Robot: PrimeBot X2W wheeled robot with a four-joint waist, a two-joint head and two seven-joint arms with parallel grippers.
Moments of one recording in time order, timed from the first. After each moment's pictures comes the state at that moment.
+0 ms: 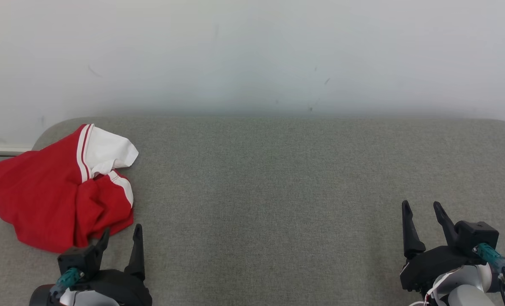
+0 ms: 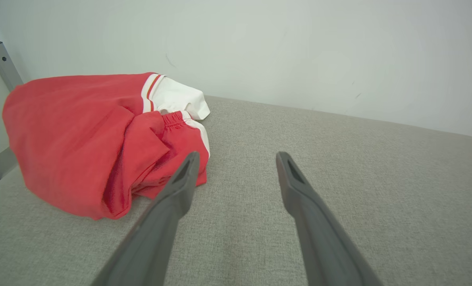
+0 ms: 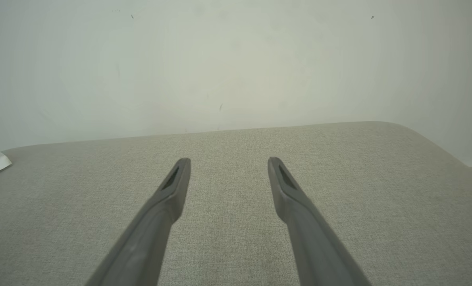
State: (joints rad) left arm -0.21 0.19 -0.35 0.44 -0.38 0.12 -0.17; right arm -0.15 -0.19 0.13 0.38 0.41 -0.12 -0.20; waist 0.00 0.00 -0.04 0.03
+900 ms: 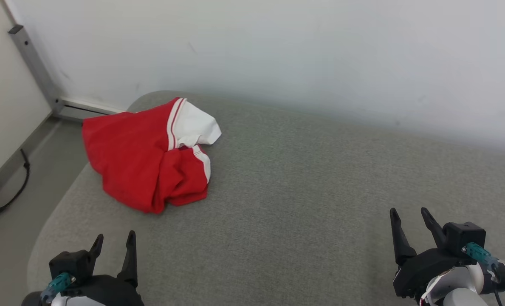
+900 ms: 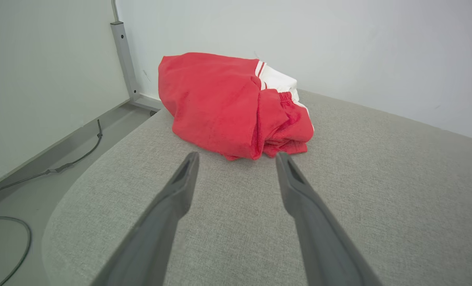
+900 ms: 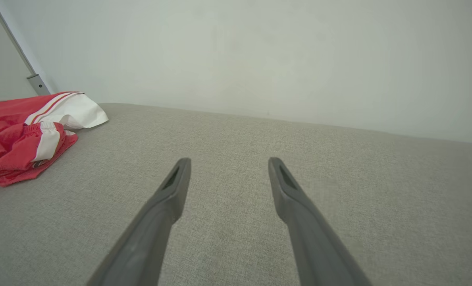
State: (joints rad) left arm -0.17 0.22 -0.33 0.38 -0.38 0.12 -0.11; right arm -0.13 -0.20 0.17 0.32 0.41 -0.12 -0.11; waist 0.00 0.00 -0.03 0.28
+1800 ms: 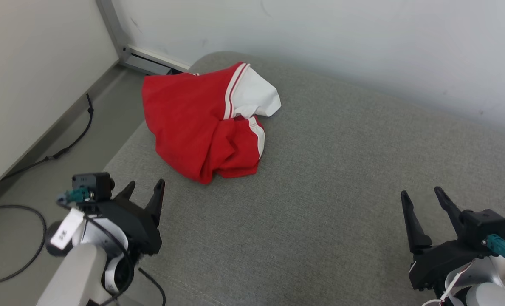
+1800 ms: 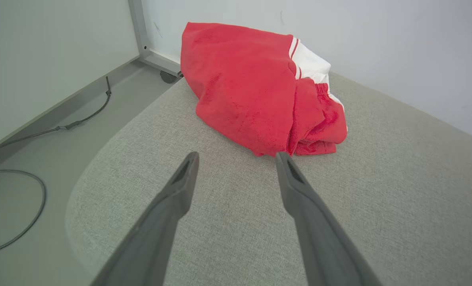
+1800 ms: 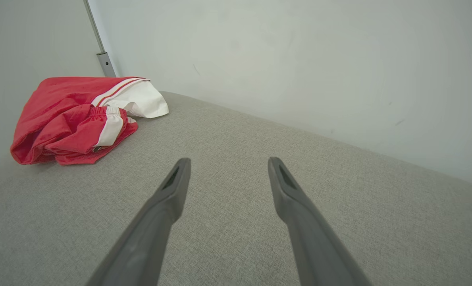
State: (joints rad) left arm -0.43 0.17 -0.36 0.48 -0.46 0.03 0.14; right arm -0.07 -0.26 0.15 0.10 0.34 -0.12 -0.03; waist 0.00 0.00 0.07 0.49
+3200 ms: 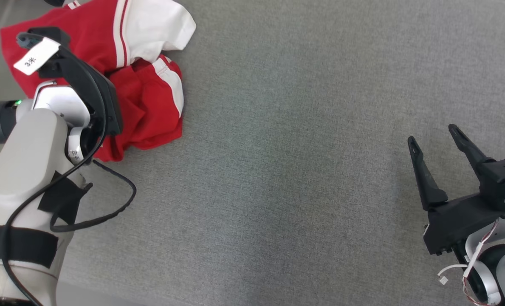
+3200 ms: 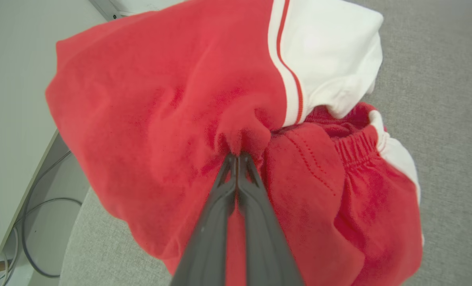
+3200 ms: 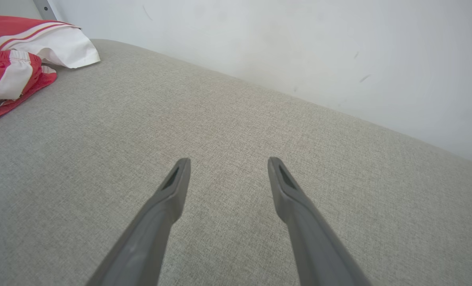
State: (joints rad) left arm -1.03 0.19 -0.37 0.85 -0.33 0.10 0.46; right arm -0.15 -0.38 0.13 -0.31 0.22 -0.12 0.27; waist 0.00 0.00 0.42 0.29
